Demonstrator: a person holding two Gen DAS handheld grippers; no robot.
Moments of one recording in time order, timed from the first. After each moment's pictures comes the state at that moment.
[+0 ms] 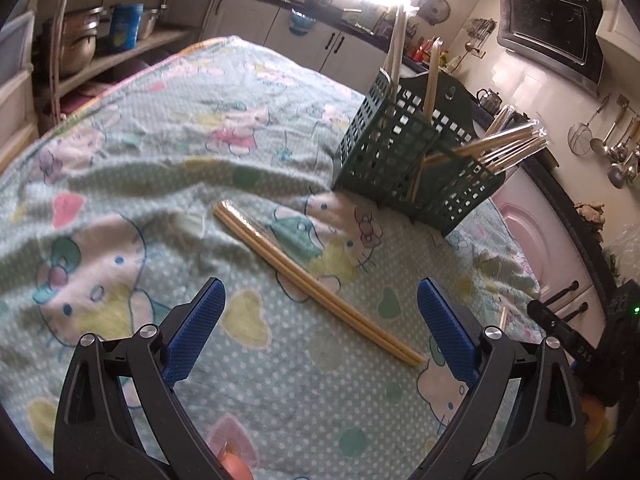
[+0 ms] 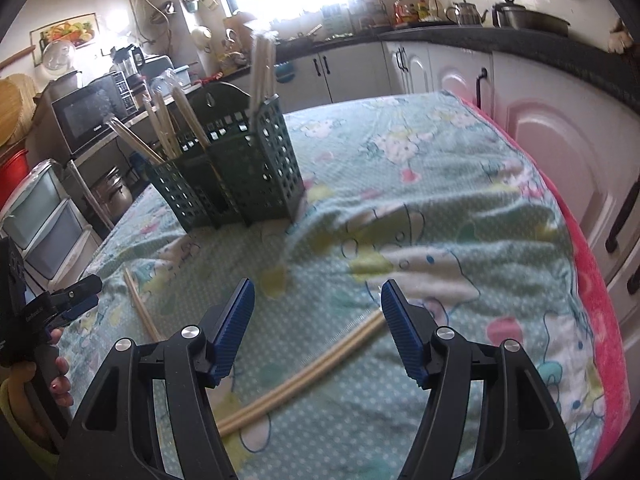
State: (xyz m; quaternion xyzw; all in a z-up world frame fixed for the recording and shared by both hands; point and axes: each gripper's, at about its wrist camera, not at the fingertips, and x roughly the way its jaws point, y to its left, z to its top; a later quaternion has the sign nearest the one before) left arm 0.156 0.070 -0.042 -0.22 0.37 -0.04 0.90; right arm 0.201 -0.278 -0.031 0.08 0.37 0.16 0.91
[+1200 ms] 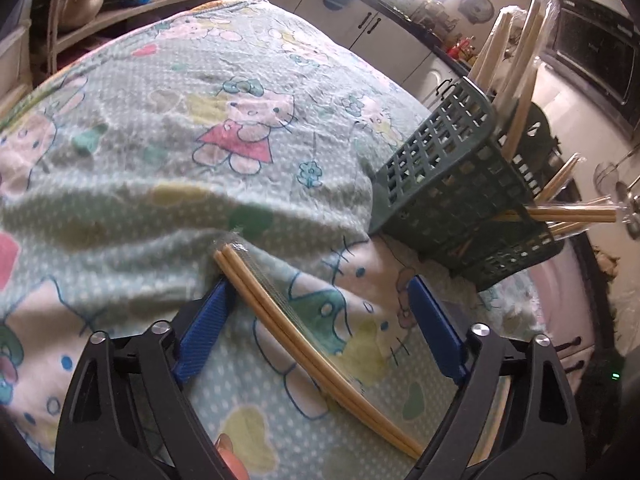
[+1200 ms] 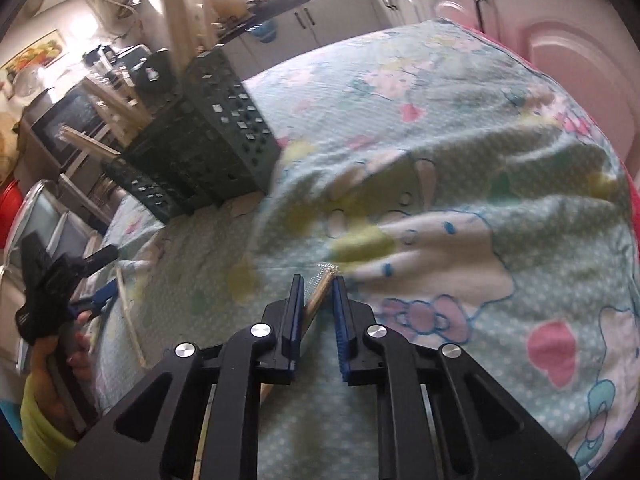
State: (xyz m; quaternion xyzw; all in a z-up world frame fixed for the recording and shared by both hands) left arm 0.244 0.097 -0.062 -0.28 0.41 -0.01 0.87; right arm 0.254 -0.276 -0.060 0.14 0.44 0.19 0.87
